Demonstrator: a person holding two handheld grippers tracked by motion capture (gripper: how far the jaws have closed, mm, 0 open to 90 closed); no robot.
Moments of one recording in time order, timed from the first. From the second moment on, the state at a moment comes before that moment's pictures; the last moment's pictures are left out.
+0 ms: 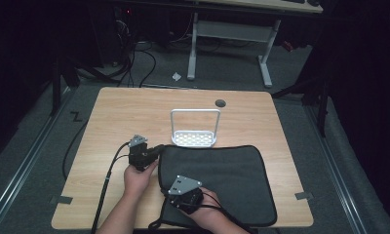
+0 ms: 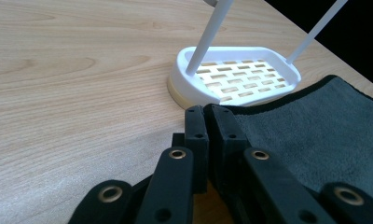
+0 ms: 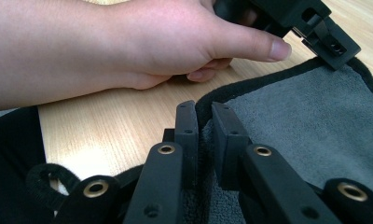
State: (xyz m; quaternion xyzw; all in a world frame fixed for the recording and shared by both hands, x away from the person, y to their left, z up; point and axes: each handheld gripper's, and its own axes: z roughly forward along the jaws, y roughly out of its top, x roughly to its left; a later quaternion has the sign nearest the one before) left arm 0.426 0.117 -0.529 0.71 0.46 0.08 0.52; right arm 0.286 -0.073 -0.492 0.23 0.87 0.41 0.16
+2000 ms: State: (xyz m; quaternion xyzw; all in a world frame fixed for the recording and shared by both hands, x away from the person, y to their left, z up) left arm 0.414 0.167 -0.493 0.67 0.49 0.15 0.53; right arm 0.283 -0.019 -0.460 0.19 0.84 0.48 0.18
